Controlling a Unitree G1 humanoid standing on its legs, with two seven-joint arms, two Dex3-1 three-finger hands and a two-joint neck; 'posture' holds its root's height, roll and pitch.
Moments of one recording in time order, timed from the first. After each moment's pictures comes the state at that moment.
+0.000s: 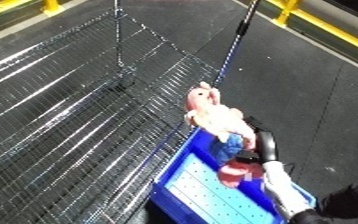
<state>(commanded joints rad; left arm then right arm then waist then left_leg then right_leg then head) 0.17 0.34 -0.08 0.13 -0.47 -0.10 0.18 0.16 -0.45 -0.56 0.42 0.34 -0.19 -0.37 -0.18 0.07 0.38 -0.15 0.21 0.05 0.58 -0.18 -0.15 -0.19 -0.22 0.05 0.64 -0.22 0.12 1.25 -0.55</state>
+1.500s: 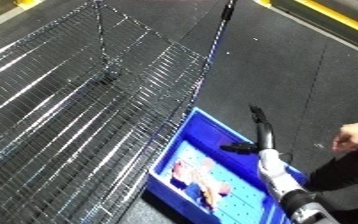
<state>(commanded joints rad) 0.18 0.36 -0.08 0.12 -0.44 -0.12 0.17 0.14 -0.47 -0.54 0.53 0.31 -0.19 -0.39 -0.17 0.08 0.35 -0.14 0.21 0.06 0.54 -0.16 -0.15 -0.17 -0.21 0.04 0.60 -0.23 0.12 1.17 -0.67</state>
